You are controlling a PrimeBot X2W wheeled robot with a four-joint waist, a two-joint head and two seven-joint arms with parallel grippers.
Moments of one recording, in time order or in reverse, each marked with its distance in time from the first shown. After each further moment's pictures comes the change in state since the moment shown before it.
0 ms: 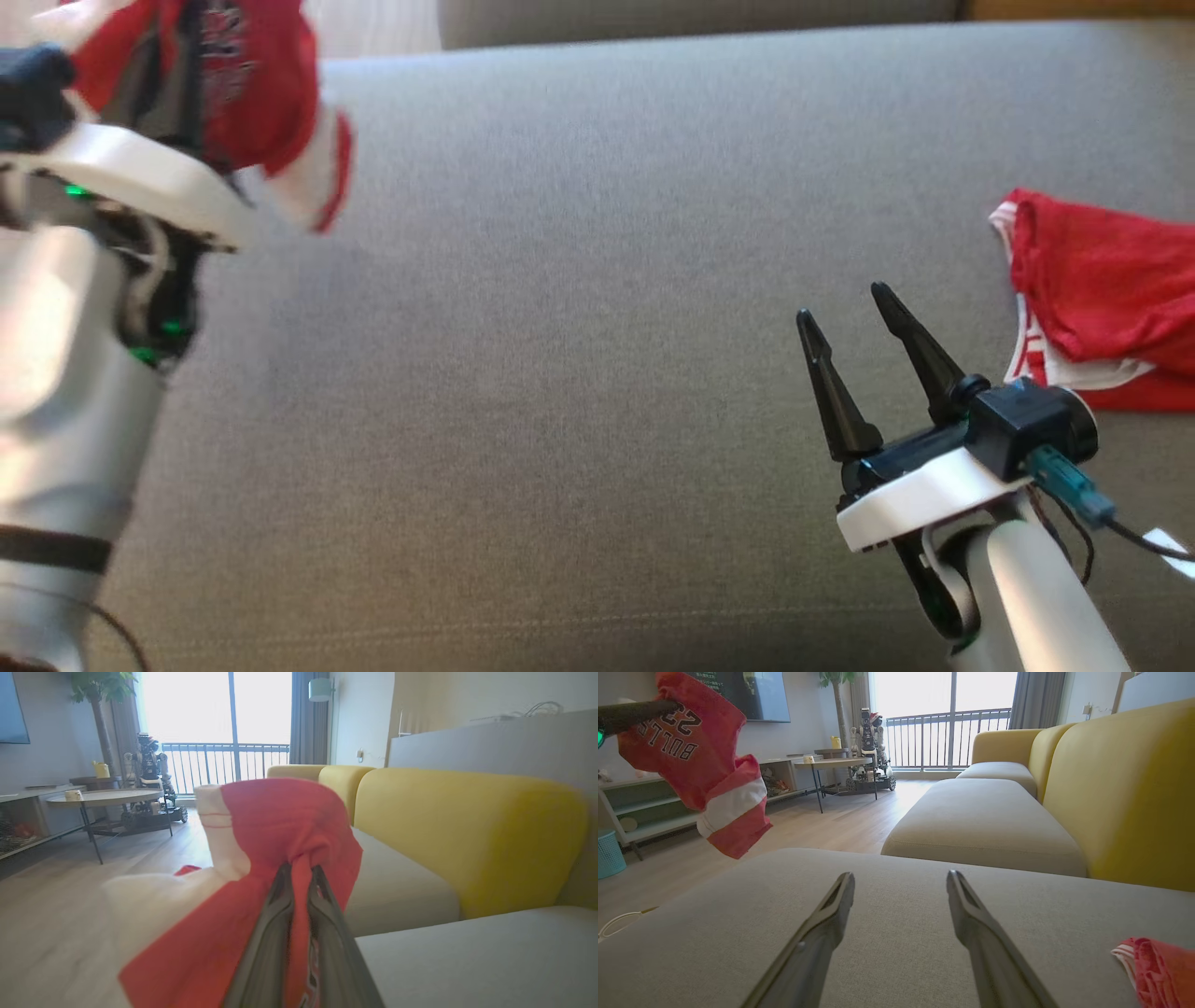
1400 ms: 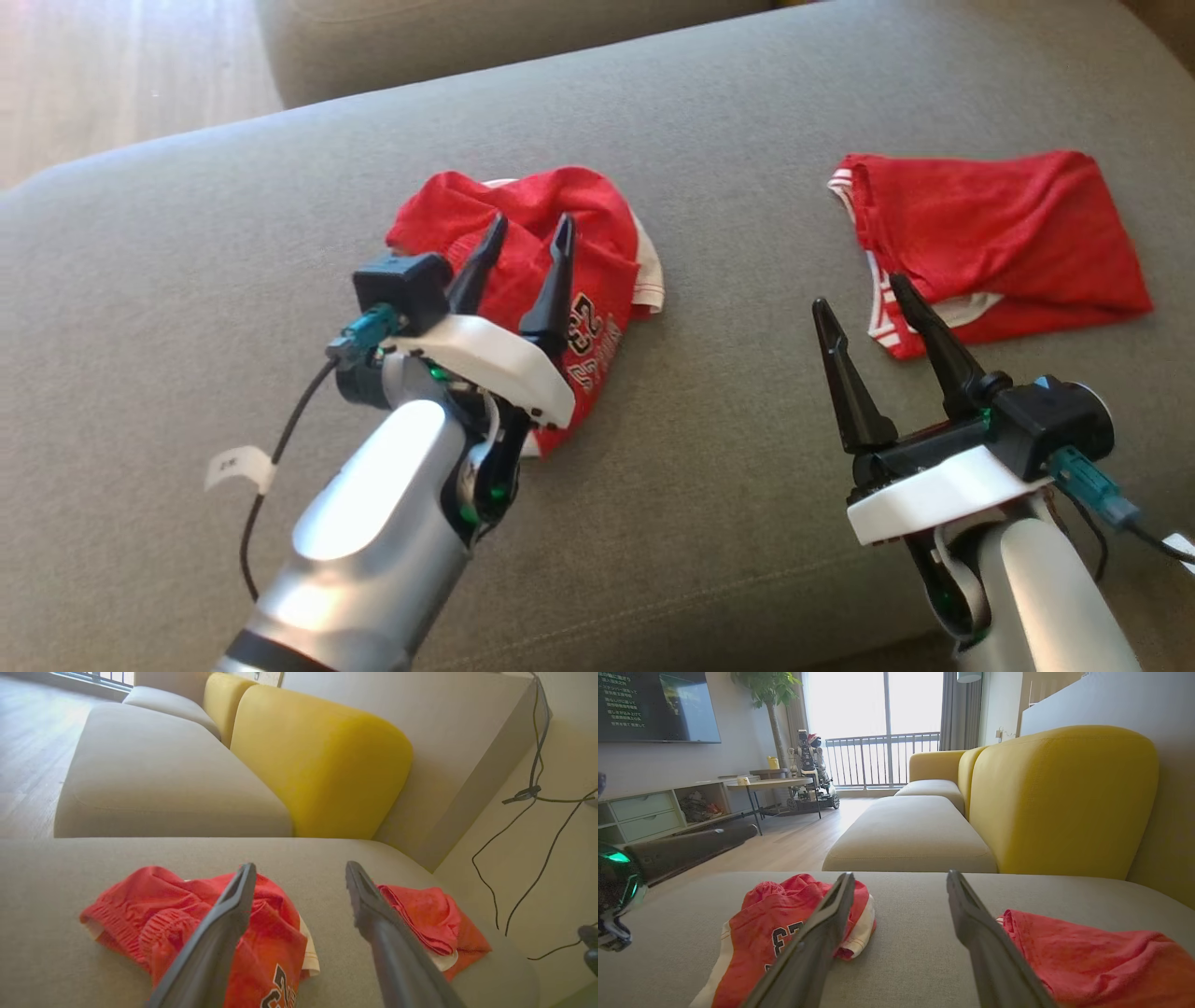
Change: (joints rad) left arm 0.272 -0.372 -0.155 -0.151 -0.057 0.198 -0.003; right arm 0.014 0.000 -0.023 -0.032 0.015 0.000 -0.009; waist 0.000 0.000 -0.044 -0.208
